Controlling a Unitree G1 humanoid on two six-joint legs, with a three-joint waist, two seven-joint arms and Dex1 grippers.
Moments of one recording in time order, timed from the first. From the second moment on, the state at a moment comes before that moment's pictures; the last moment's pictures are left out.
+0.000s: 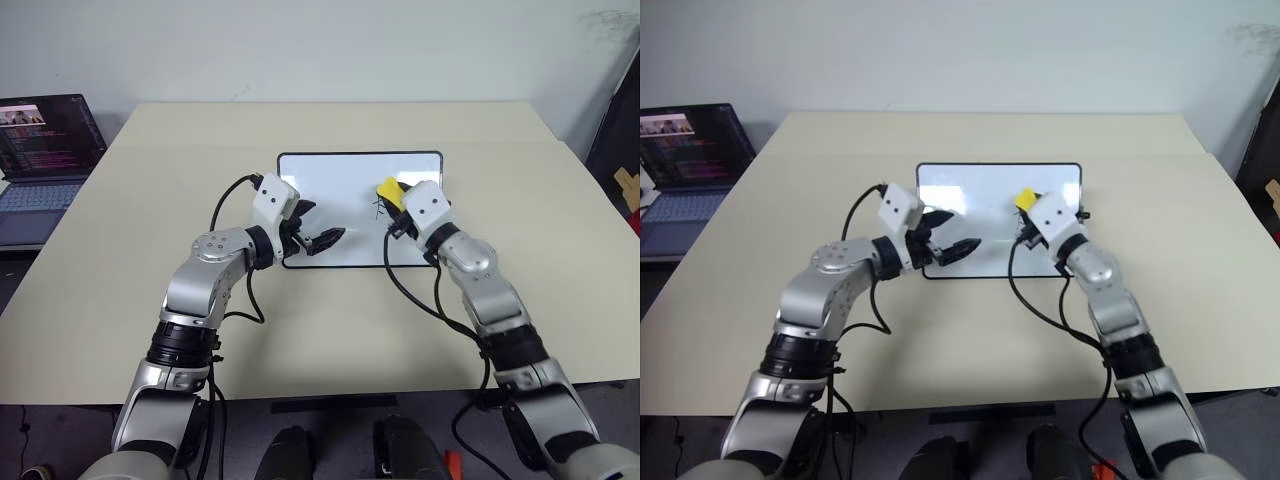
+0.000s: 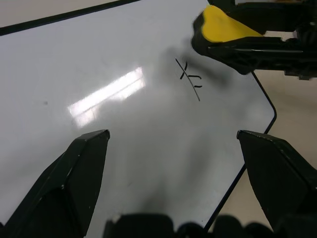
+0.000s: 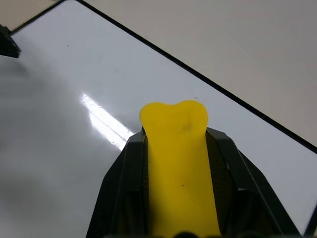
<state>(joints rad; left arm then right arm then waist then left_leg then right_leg) -0.62 0.41 -0.06 0.04 -0.28 0.53 -0.71 -0.68 -0.28 0.17 0.27 -0.14 0.03 0.32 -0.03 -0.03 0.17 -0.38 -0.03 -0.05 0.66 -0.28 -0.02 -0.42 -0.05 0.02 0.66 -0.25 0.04</state>
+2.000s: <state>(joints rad) -0.56 0.48 -0.05 0.00 -0.28 0.57 -0.73 -0.61 -0.36 0.28 0.31 -0.31 0.07 0.43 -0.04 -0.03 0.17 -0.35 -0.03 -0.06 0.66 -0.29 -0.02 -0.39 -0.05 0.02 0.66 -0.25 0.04</state>
